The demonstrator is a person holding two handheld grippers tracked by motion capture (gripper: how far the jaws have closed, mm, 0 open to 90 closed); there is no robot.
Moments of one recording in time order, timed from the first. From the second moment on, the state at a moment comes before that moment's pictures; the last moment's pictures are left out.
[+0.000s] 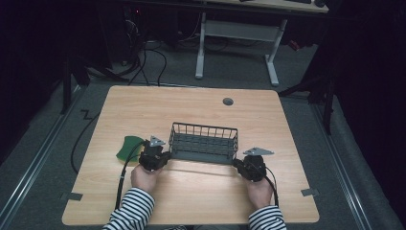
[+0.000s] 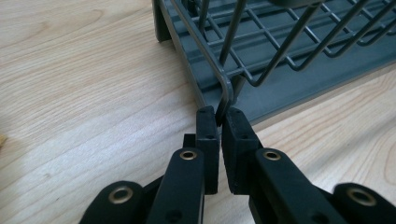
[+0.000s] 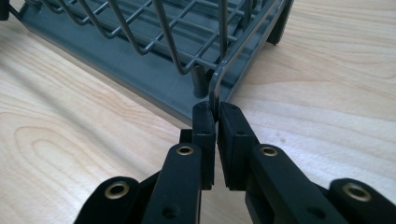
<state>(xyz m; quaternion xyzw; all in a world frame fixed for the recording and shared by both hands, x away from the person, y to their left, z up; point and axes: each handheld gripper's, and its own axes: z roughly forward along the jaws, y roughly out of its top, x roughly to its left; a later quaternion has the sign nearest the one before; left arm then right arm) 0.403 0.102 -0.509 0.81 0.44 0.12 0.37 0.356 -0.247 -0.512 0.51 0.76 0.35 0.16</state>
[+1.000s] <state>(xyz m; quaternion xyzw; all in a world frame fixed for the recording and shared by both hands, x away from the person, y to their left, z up) 0.347 0.179 -0.488 0.77 0.48 0.17 0.39 0.334 -0.314 -0.531 0.57 0.72 0.30 0.25</state>
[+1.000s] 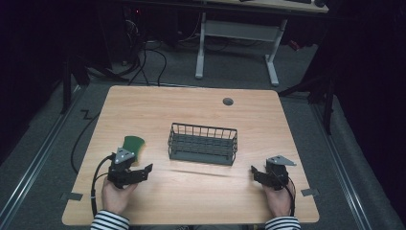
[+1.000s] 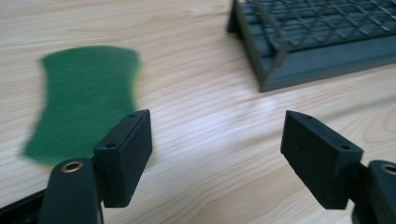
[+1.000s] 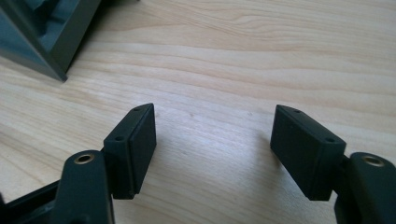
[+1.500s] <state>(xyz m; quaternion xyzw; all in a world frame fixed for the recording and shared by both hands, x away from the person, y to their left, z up) 0.393 0.228 -0.473 0.75 0.54 0.16 0.34 0.336 -0.315 -0.531 0.57 0.72 0.30 0.25</state>
